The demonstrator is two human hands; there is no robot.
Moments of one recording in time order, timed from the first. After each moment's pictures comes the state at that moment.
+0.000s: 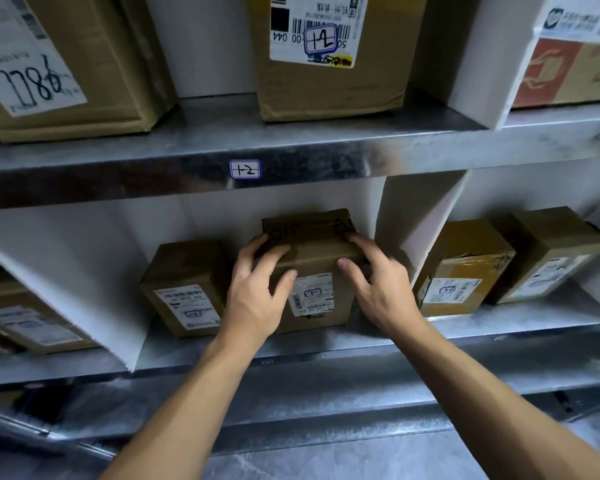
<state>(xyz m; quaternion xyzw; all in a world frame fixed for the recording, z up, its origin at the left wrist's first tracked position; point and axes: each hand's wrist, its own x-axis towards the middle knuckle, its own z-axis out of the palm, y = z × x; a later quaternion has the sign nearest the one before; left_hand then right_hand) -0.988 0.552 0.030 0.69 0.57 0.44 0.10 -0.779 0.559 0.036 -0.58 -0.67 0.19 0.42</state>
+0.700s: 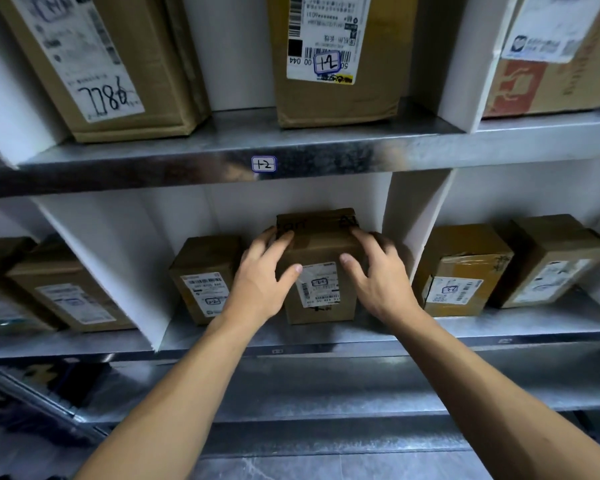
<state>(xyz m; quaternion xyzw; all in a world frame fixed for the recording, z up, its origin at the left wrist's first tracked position) -0.993 0.533 0.055 0.71 0.62 0.33 0.09 -0.783 0.543 0.044 -0.60 -0.69 0.17 0.37</state>
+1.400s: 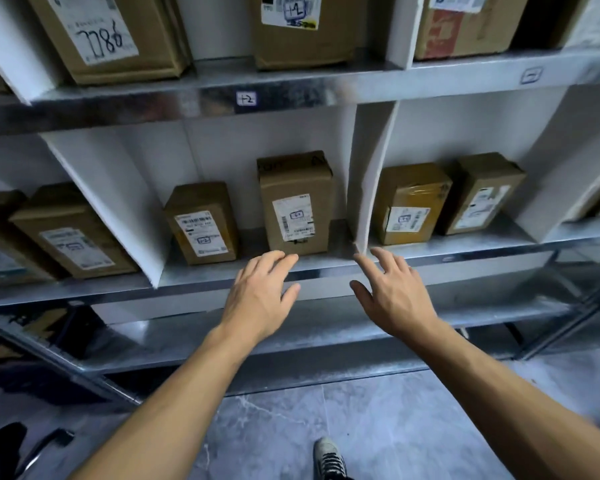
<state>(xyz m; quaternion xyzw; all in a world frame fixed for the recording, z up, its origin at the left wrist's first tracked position) -0.979 0.389 0.013 0.79 0.58 0.19 0.05 -0.738 0.380 0.000 -0.64 -0.76 -0.03 0.15</state>
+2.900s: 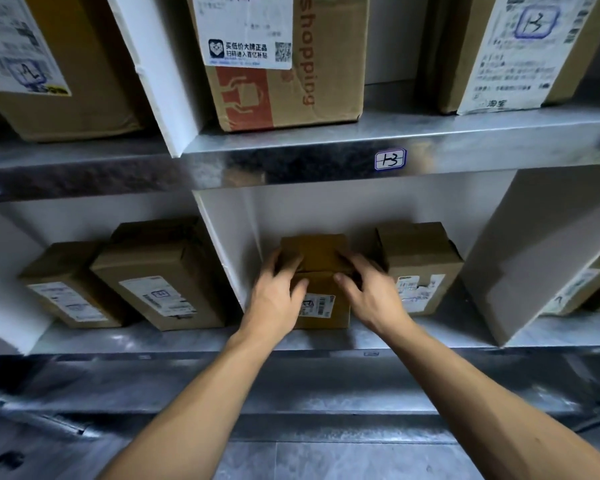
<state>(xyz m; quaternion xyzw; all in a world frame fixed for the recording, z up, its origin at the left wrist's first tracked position) -0.696 0.575 0.009 0.67 0.66 0.30 0.14 -0.511 0.594 0.003 -0.56 -0.71 0.26 0.34</state>
